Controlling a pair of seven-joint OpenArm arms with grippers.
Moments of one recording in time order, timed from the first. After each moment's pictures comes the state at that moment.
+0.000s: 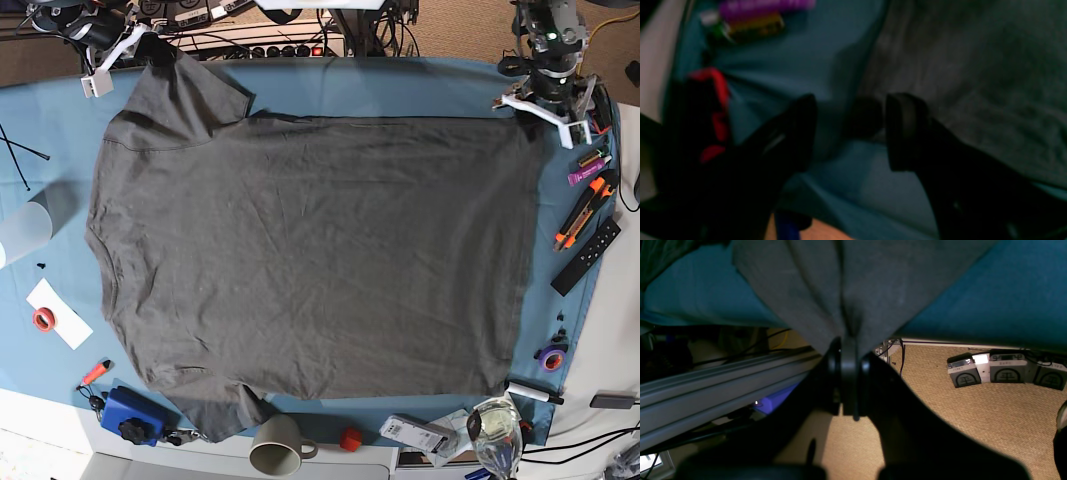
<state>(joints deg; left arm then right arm) 34.4 -3.0 -21.0 111.1 -15.3 -1.6 32.9 -40.4 15.5 39.9 99.0 62.5 39.7 -69.2</state>
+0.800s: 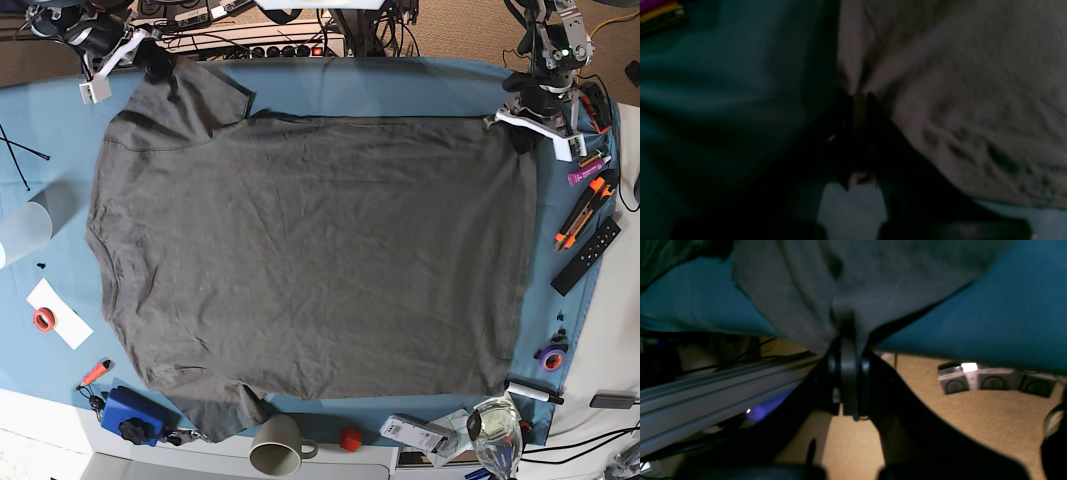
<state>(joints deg) 29.4 -3.5 -21.7 103.3 -29.4 -8.9 35.5 -39.1 15.5 39.9 100.8 59.4 39.7 -66.6</state>
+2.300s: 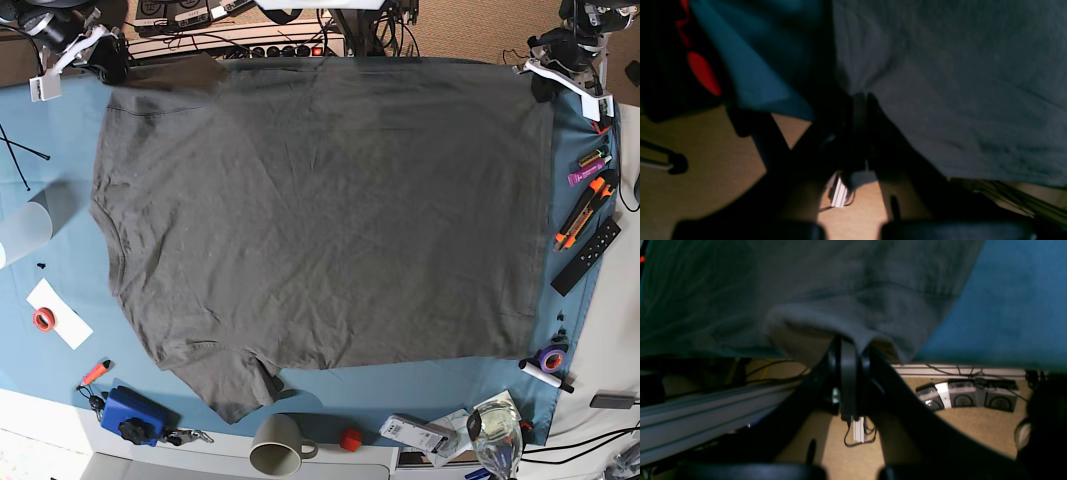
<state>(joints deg) 39.4 -4.2 -36.2 115.7 -39.0 -15.6 52.4 -40.8 13.9 55.5 109.4 70.6 39.7 -74.1</state>
